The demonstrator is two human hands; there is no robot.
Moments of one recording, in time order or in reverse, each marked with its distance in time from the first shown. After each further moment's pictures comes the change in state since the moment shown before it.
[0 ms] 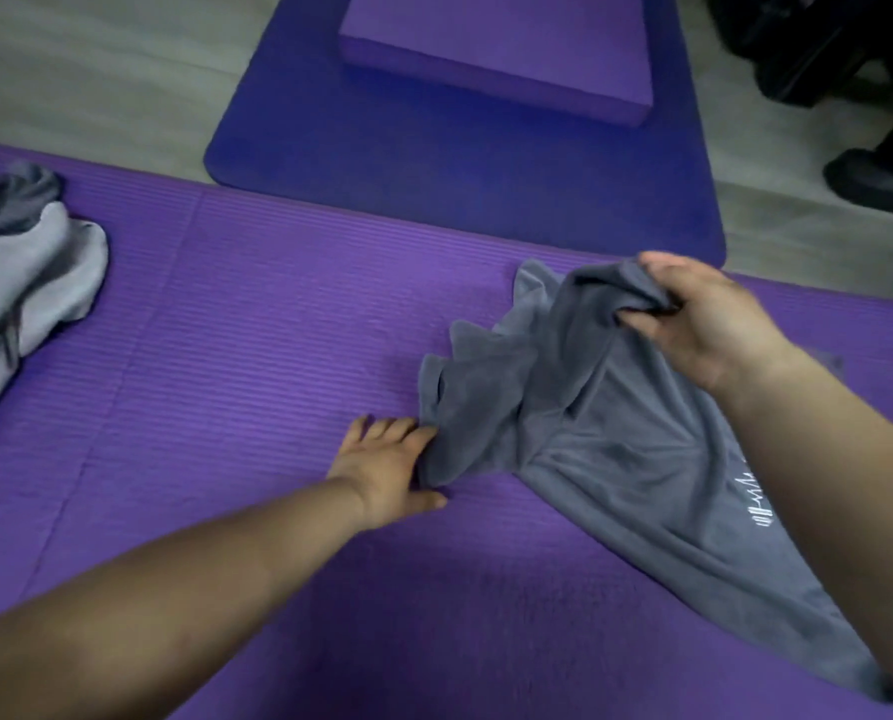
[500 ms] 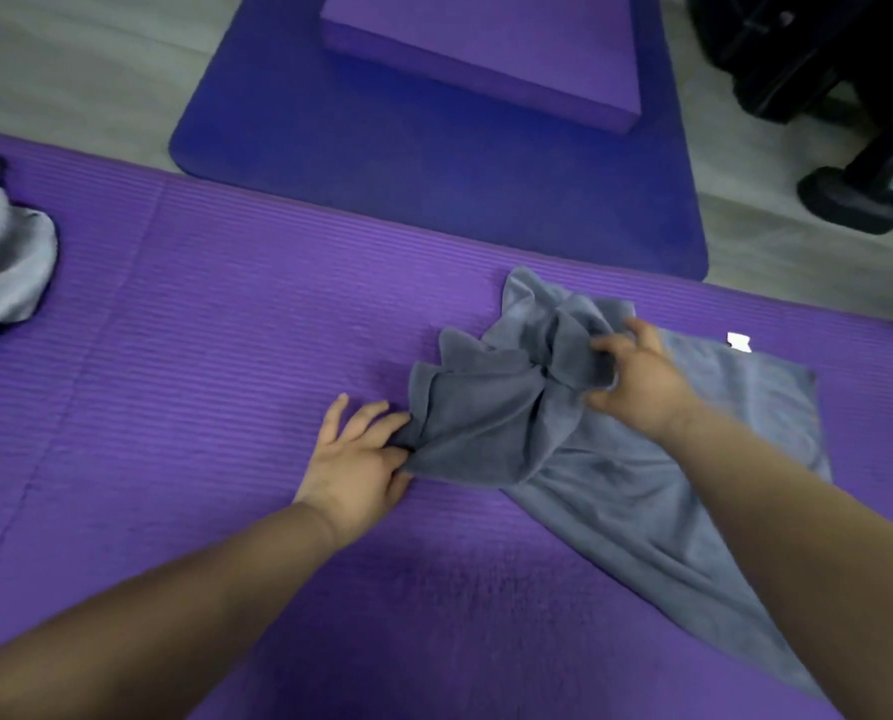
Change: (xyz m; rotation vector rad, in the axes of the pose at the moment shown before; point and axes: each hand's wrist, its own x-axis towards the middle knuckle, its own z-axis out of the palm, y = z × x) left_hand 0.017 -0.025 0.018 0.003 0.434 0.161; right_hand 0.016 0.048 -0.018 -1.467 -0.089 -0.053
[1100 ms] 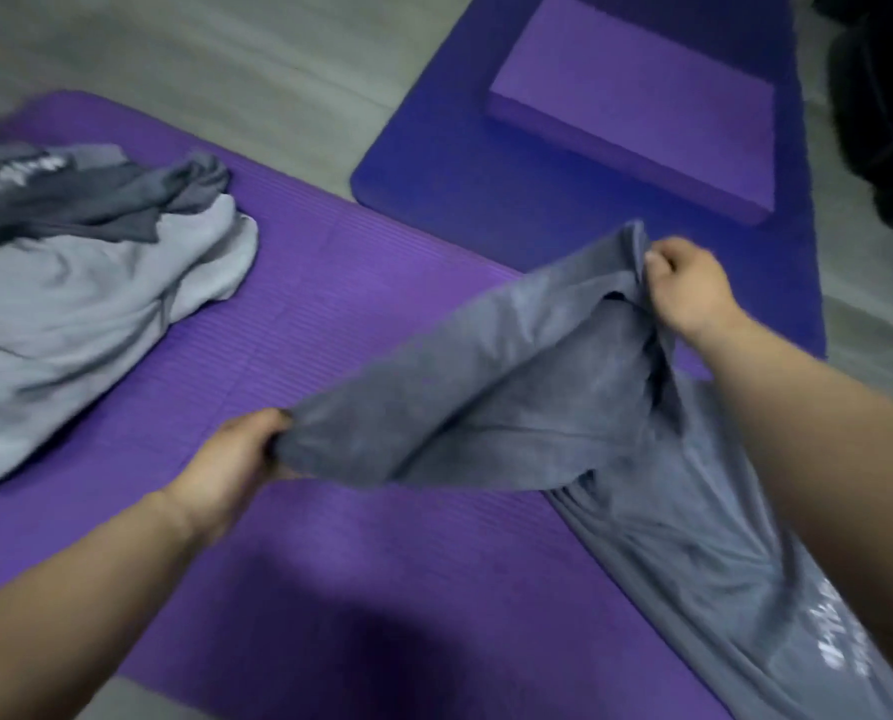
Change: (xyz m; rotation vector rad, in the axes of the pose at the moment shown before) left_hand -0.099 -0.095 -0.081 -1.599 0.331 -0.843; right_hand 0.051 -0.143 -0.049 0.116 0.364 -0.288
